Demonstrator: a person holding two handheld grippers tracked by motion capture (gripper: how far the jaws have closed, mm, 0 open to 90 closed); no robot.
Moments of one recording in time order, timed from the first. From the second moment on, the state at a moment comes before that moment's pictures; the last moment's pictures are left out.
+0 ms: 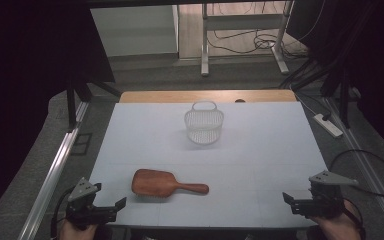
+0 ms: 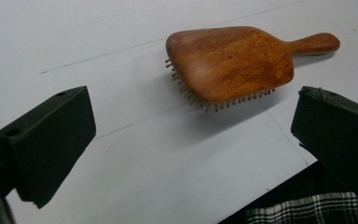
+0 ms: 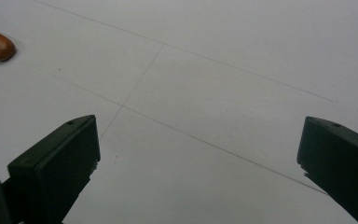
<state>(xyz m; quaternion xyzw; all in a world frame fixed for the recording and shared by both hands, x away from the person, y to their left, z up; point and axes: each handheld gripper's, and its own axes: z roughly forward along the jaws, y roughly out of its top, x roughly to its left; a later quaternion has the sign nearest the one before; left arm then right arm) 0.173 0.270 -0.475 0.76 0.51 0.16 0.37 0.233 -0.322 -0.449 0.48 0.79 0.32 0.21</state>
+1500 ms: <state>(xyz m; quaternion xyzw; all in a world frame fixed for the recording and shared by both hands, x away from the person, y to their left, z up) 0.181 0.263 -0.470 0.77 0.50 0.13 0.36 0.238 -0.315 -0.450 0.46 0.81 0.32 0.19</state>
